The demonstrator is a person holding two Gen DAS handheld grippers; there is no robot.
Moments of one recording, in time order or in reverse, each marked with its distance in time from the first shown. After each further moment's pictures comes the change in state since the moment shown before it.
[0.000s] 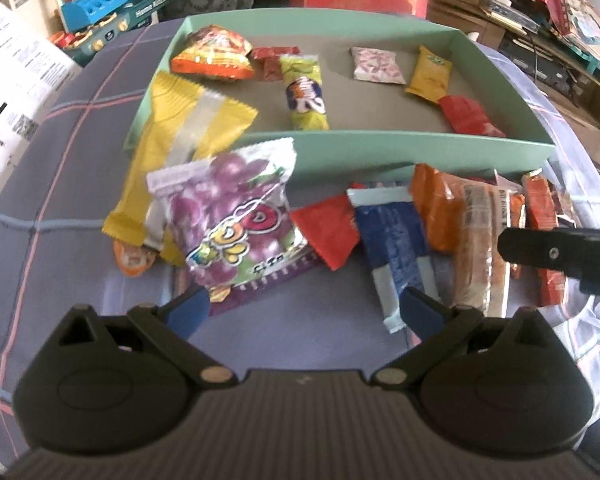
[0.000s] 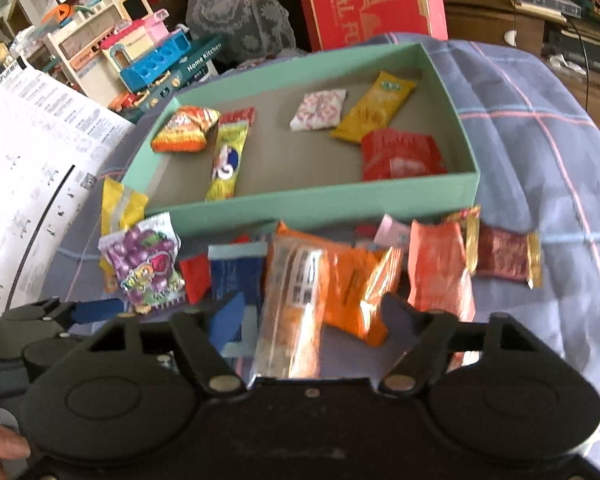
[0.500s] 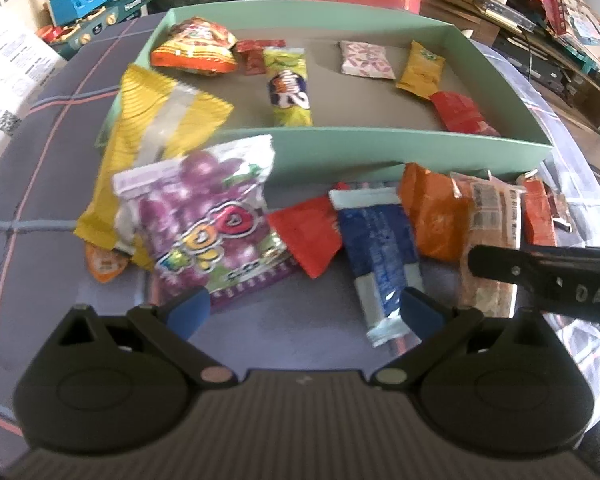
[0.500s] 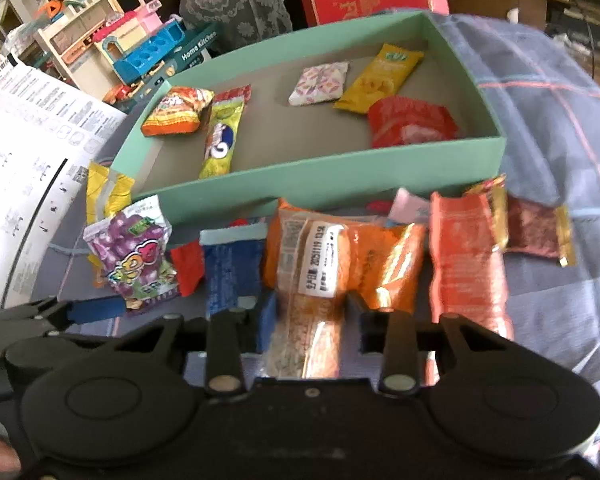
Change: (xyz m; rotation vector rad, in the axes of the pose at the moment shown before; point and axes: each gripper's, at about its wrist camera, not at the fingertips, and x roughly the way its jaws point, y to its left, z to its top) left arm 0.014 -0.012 0.009 0.002 0.015 -0.033; right arm 0.021 -0.006 -0.007 0.013 0.012 0.002
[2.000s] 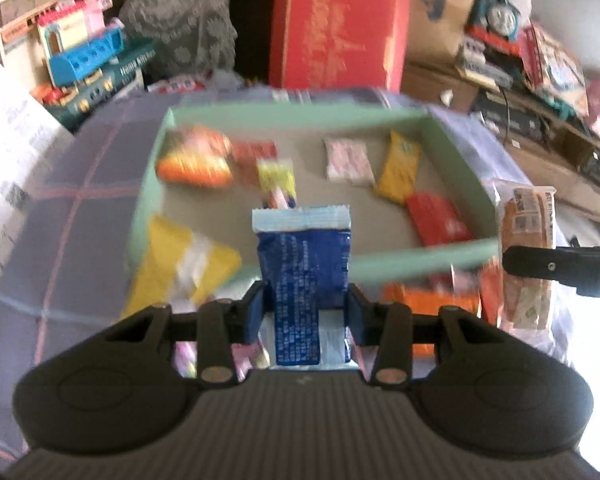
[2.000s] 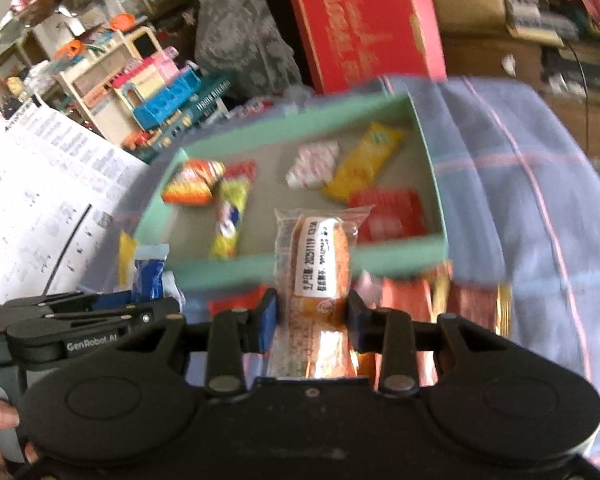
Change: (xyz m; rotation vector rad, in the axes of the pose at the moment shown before) left arm -0.063 0.007 0.058 0.015 -0.169 -0.031; right arm -0.060 -0.014 0.058 -0.025 -0.131 0.067
